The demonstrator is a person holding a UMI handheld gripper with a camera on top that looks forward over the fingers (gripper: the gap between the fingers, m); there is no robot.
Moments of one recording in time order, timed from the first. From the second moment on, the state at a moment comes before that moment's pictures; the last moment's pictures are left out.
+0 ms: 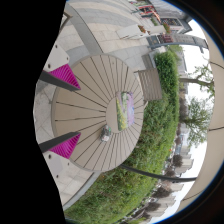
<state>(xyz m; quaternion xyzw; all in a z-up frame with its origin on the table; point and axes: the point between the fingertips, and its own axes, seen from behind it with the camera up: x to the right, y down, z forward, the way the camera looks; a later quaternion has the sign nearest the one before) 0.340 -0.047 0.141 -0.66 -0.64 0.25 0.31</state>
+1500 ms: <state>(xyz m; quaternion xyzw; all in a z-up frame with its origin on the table) 0.053 0.165 -0.020 -0.69 -0.58 0.28 0.34</state>
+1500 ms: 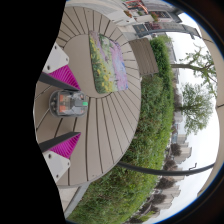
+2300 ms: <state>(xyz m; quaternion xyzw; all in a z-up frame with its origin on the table) -0.130 -0.010 -0.011 -0.70 -0.58 0.28 0.30</state>
